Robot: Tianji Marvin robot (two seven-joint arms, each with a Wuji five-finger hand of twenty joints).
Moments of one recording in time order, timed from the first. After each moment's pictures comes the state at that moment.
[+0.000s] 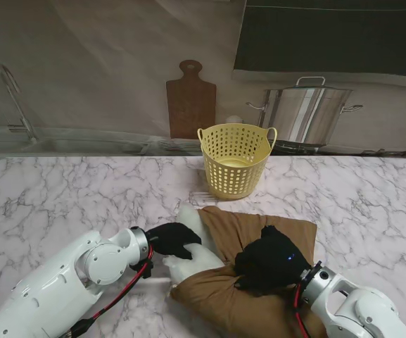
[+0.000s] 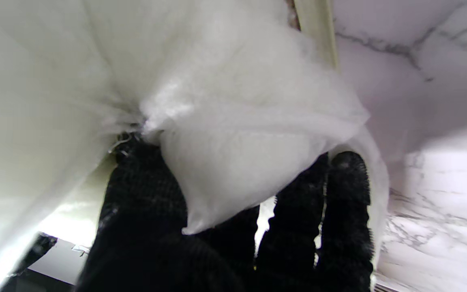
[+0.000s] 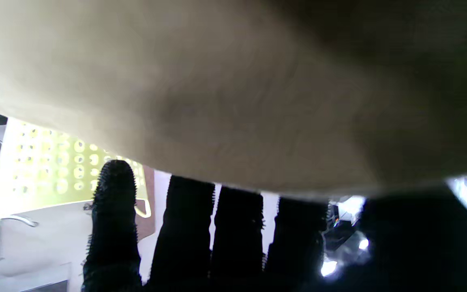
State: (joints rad) left arm 1.31 -1.03 -0.89 -1.49 0.55 -0.22 -0.35; right arm -1.95 -1.04 1.41 -1.96 -1.14 -0.42 -0.04; left_hand 1.10 -0.29 -0.10 -0.10 0.78 0.10 0.57 0.81 1.03 0.14 0.34 0.46 0.95 0.31 0.59 0.56 0.45 0.30 0.82 0.65; right_hand 0.48 -0.48 0.63 -0.16 0.92 -0.31 0.87 0.46 1.13 -0.08 0.58 0.60 1.01 0.01 0.36 0.49 0.32 0.36 0.93 0.47
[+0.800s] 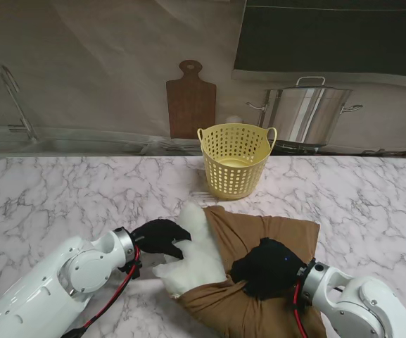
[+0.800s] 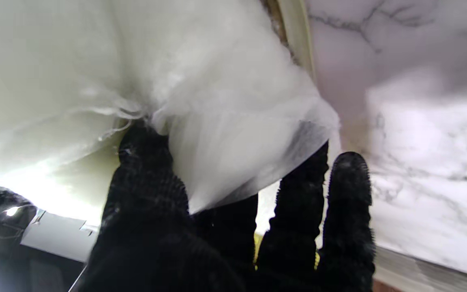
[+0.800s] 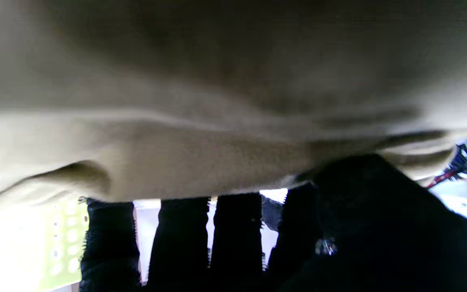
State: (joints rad) left arm 1.45 -1.04 -1.07 -1.58 0.64 -0.30 -0.32; right arm -1.87 -1.02 1.39 -1.89 -0.94 -0.50 0.21; left_hand 1.10 -0.29 -0.10 -0.10 0.78 0.10 0.58 0.80 1.03 0.11 0.32 0.46 0.94 0.30 0.56 0.55 0.44 0.30 0.81 0.62; right_hand 0.66 -0.61 0.89 -0.18 0.71 -0.36 0.85 0.73 1.11 -0.07 0.53 0.73 1.05 0.05 0.45 0.63 0.40 0.39 1.01 0.54
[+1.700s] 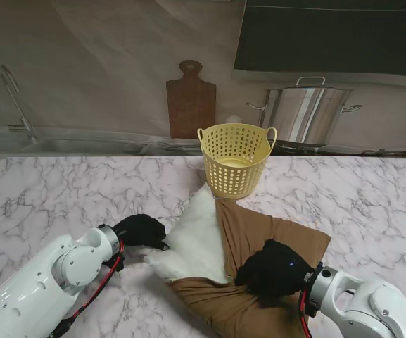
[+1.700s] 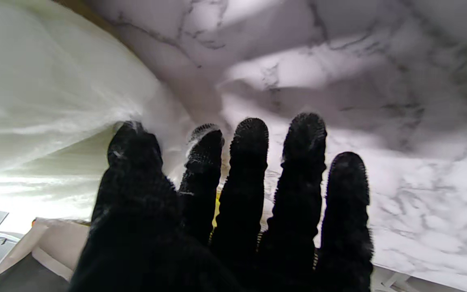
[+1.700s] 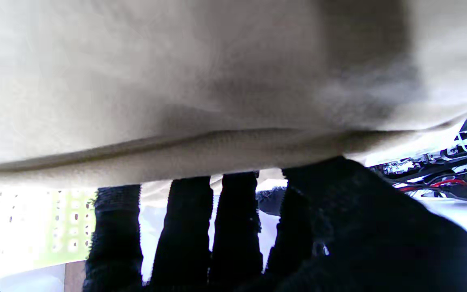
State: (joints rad) left arm 1.42 -1.04 -1.11 -1.45 0.70 -0.19 -0.28; right arm -1.95 -1.02 1.46 -1.99 -1.04 -0.53 0.24; left_hand 1.05 -0.28 -0.09 -0.10 0.81 0.11 0.64 0.79 1.06 0.17 0.35 0.48 0.94 0.30 0.58 0.55 0.44 0.30 0.81 0.62; right_hand 0.66 -0.51 0.91 -0.19 0.74 -0.34 0.75 0.50 0.96 -0.07 0.36 0.59 0.90 0.01 0.33 0.52 0.35 0.33 1.03 0.55
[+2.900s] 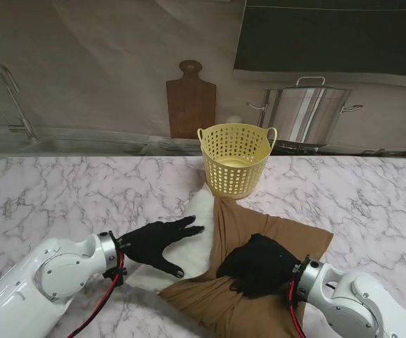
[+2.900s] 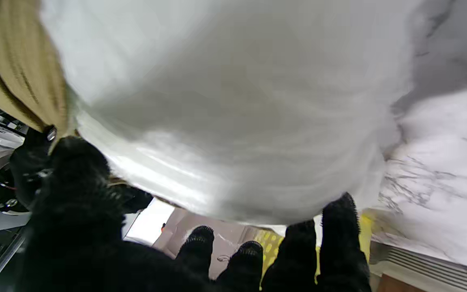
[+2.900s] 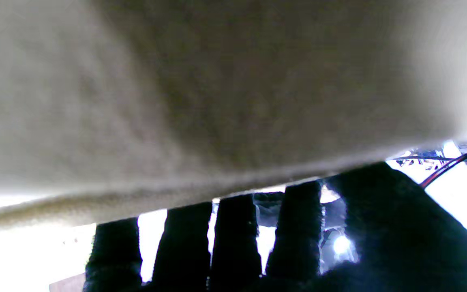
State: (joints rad) left arm 1.51 -0.98 -1.16 -1.65 0.57 -0.47 -0.43; right arm -1.81 -1.02 1.34 -1.82 -0.92 -0.57 0.14; left_hand 0.68 -0.27 -0.02 -0.03 0.16 0.10 -0.01 0.20 0.11 0.16 -0.03 0.02 0.24 0.24 0.11 0.25 0.10 0.19 0.81 0.36; right_hand 0.51 -0.45 0.76 -0.12 0.63 -0.30 0.56 0.39 0.84 -0.06 0.37 0.41 0.82 0.01 0.32 0.46 0.30 0.34 1.01 0.57
